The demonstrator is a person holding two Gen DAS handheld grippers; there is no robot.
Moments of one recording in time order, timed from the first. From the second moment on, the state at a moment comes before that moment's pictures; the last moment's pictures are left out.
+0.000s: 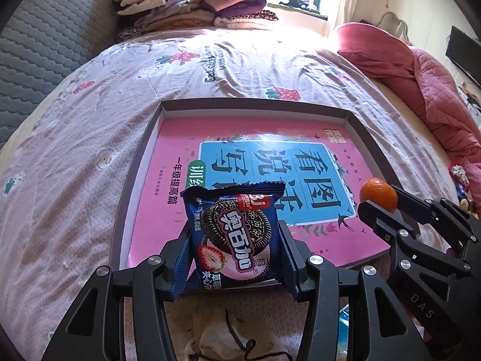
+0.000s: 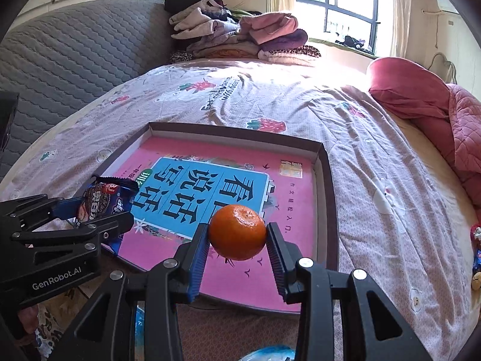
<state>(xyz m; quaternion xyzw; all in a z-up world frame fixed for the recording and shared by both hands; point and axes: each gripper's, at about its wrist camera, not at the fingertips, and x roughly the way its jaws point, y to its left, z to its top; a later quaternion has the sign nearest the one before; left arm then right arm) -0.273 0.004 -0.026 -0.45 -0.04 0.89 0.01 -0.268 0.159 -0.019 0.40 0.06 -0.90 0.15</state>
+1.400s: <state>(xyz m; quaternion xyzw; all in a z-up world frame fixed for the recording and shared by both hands) -0.283 0.011 -0.021 -0.47 -0.01 0.88 0.00 -0.273 0.149 -0.023 0.43 0.09 -0.89 0.12</state>
